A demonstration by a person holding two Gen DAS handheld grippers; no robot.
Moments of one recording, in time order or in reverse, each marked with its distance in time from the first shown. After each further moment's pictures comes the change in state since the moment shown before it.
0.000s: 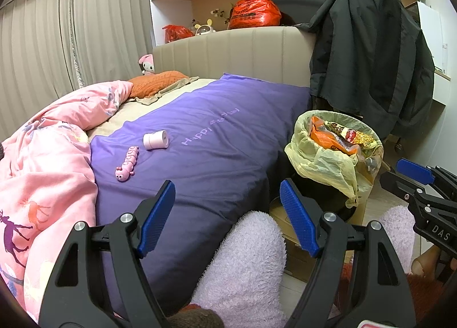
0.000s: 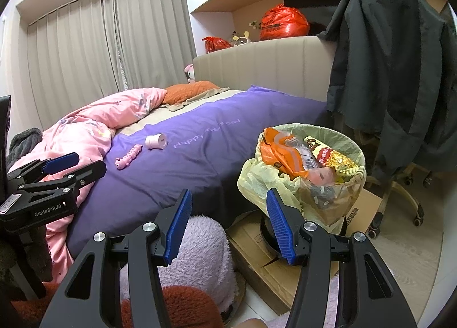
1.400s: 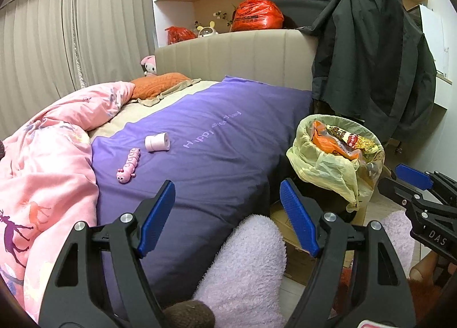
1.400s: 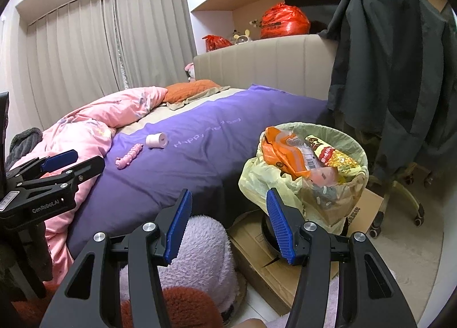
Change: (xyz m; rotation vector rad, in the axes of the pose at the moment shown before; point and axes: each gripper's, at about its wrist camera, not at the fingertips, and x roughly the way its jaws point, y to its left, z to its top) left arm 0.001 0.002 0.003 -0.001 -0.015 0.002; right arm 0.003 0.003 0.003 0.002 0.009 0.001
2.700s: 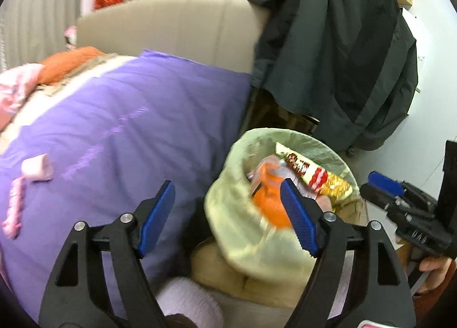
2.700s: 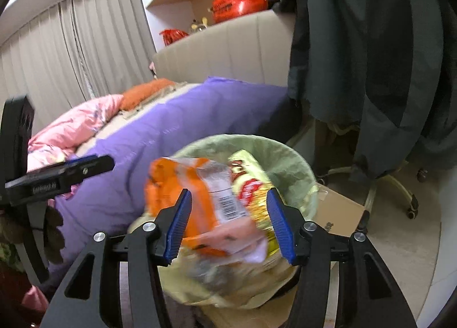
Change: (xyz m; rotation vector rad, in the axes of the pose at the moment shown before) left arm 0.177 -0.074 0.091 -0.001 0.144 -0.376; right arm 0.092 -0.144 0.059 0.127 0.052 -0.075
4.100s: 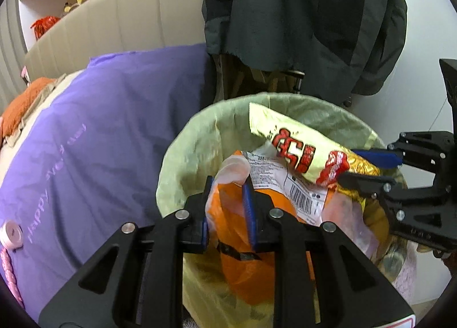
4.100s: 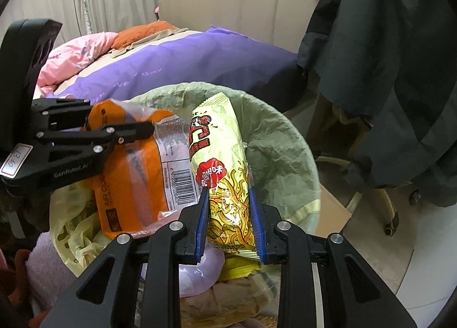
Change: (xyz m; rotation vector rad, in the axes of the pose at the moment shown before) left arm 0.146 -0.054 0.011 0.281 0.148 -0.079; right arm 0.101 -0.029 0.004 -0.214 0.244 -0.077
